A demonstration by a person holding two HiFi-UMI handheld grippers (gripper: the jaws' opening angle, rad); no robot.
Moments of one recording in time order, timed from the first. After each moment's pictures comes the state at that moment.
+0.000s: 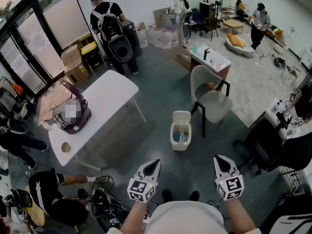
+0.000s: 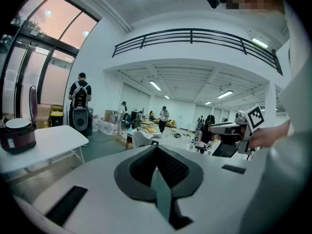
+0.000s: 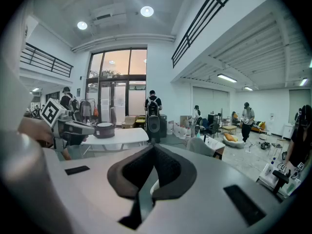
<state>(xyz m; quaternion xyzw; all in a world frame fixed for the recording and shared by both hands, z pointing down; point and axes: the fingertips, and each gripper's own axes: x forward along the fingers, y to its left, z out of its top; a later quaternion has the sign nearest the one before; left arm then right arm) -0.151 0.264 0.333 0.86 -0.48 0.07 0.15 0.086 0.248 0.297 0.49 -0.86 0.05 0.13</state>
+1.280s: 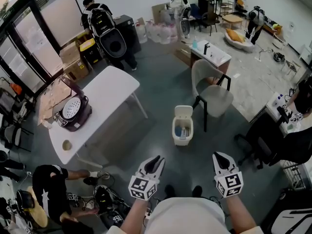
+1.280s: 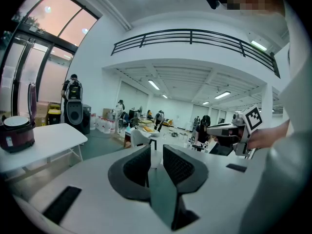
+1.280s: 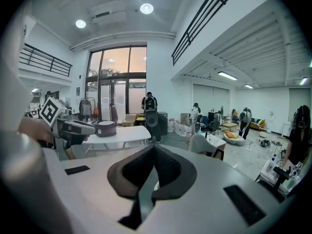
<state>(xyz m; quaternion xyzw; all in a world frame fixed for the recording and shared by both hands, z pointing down) -0.167 0.275 0.338 0.87 -0.47 0.07 0.15 0.055 0.260 0.308 0.49 -0.86 0.06 0.14</state>
